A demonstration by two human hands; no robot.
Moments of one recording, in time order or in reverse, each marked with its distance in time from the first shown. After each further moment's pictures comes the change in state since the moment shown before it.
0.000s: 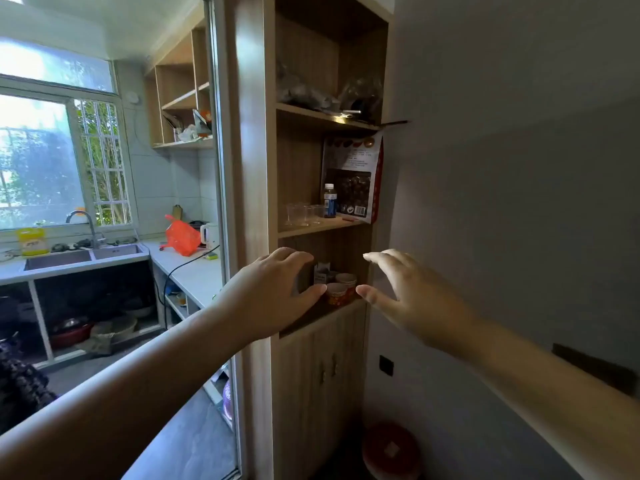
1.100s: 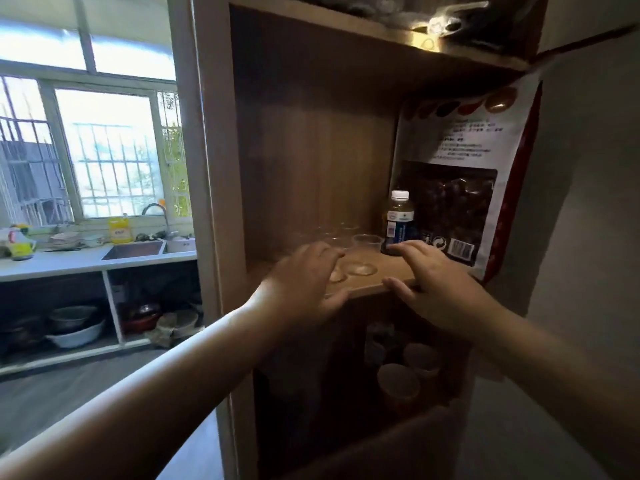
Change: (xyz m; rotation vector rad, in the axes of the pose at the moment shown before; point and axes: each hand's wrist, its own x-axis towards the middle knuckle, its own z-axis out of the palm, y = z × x) left_hand 0.420 -0.217 0.235 0.201 0.014 -0.208; right_hand 0.464 0.328 0.214 0.132 -0.012 -0.245
